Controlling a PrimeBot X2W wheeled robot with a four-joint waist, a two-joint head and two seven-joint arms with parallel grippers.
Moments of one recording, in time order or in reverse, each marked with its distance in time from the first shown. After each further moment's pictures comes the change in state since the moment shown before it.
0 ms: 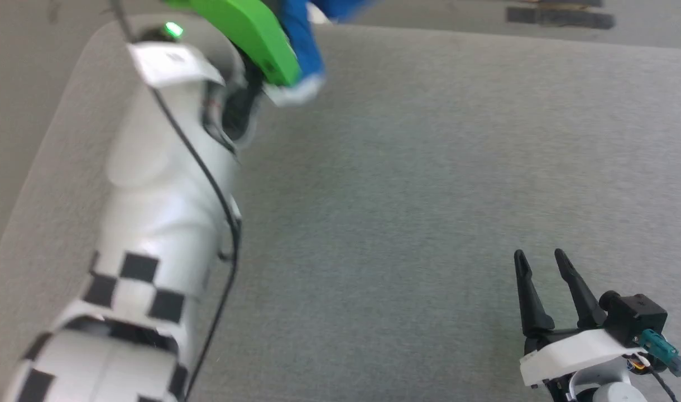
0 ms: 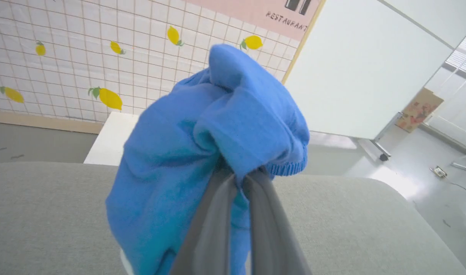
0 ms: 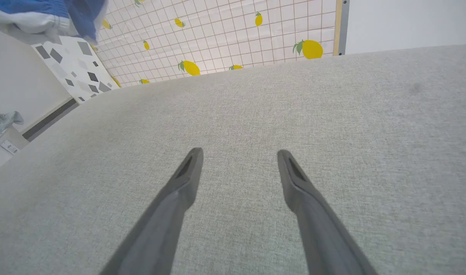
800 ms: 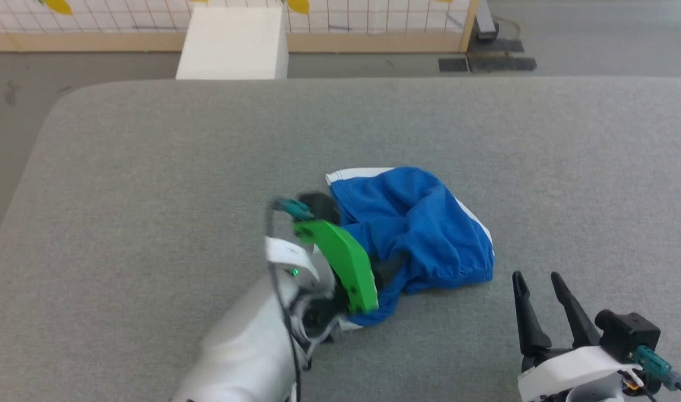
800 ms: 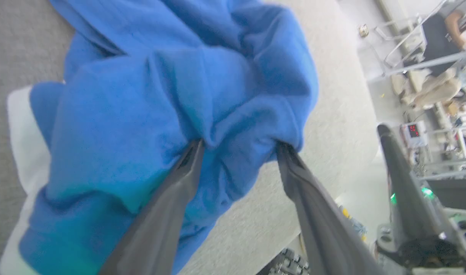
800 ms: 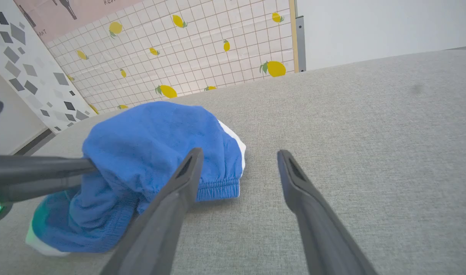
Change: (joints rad) left arm 0.472 -0.010 -0.448 -0.100 -0.458 0.090 0.203; right arm 0.018 0.000 0.003 0.088 0.040 0.000 -0.040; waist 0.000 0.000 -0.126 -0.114
